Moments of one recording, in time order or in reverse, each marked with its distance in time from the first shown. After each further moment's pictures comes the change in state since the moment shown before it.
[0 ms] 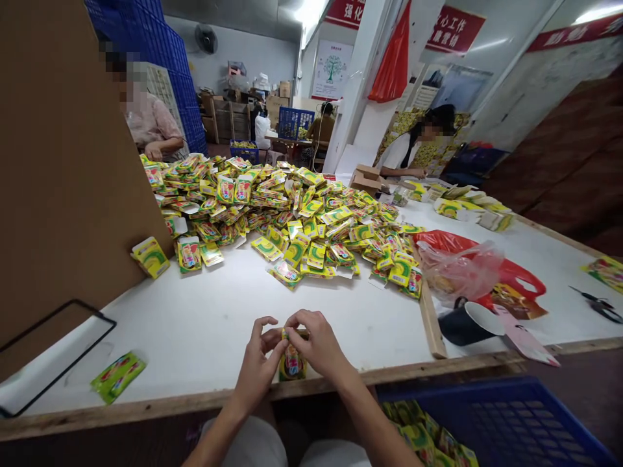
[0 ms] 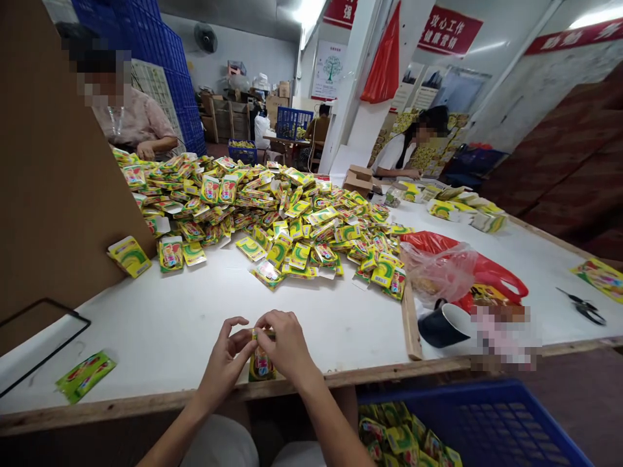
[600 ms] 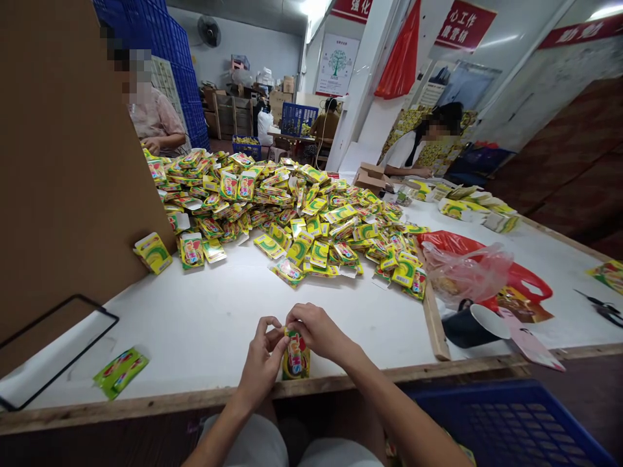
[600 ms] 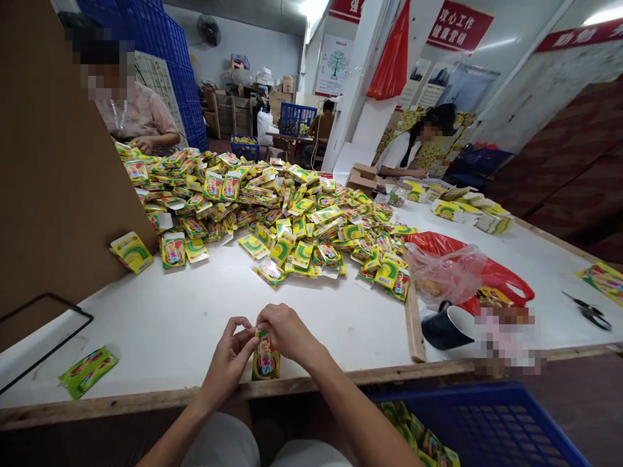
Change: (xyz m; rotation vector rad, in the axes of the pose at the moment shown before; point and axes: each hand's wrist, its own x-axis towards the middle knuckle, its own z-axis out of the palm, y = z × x) left_hand 0.002 0.005 0.003 -0.046 -0.015 -0.034; right_hand 0.025 0.013 -0.007 -0.061 -0.204 -0.210
